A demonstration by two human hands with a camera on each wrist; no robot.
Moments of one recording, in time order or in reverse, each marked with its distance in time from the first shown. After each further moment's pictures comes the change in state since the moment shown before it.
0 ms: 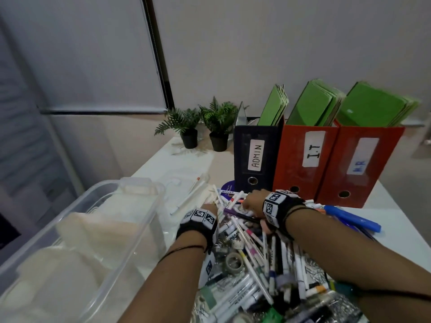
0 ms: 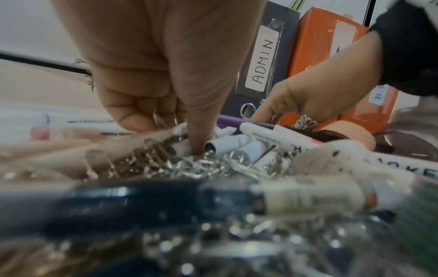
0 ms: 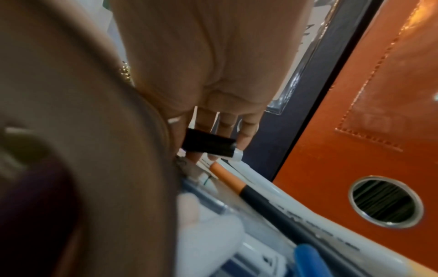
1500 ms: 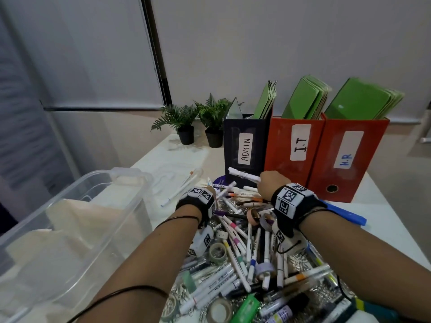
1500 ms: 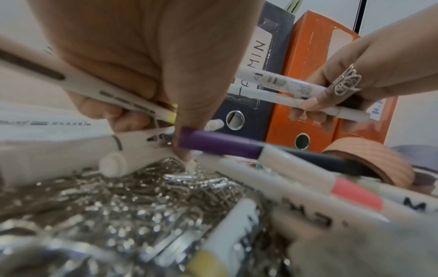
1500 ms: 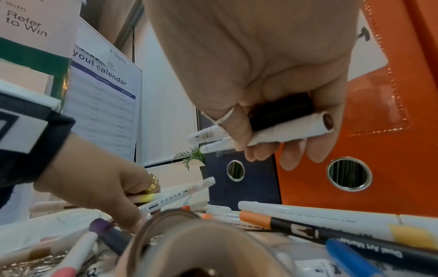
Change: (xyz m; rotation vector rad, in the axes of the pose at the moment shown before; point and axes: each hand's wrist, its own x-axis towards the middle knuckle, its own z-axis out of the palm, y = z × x) left_hand -0.048 0.033 -0.049 0.056 0.082 0.052; right_hand -0.053 0.025 0.003 0.506 0.350 0.499
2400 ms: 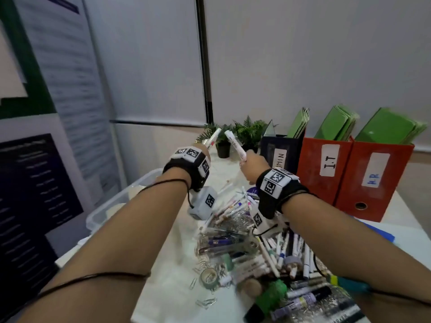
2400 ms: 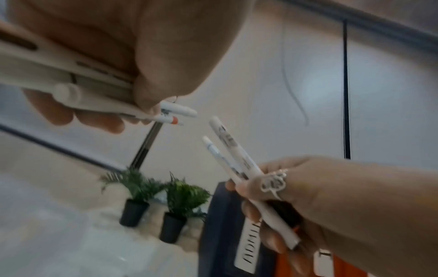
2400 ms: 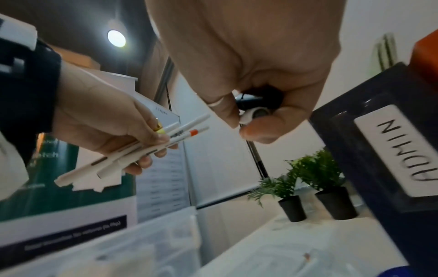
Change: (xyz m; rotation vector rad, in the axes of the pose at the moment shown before) left_hand -0.154 -0.091 -0.117 -0.049 0.509 -0.201; right_hand -0.060 -0.120 -0.058 0.471 0.151 -0.259
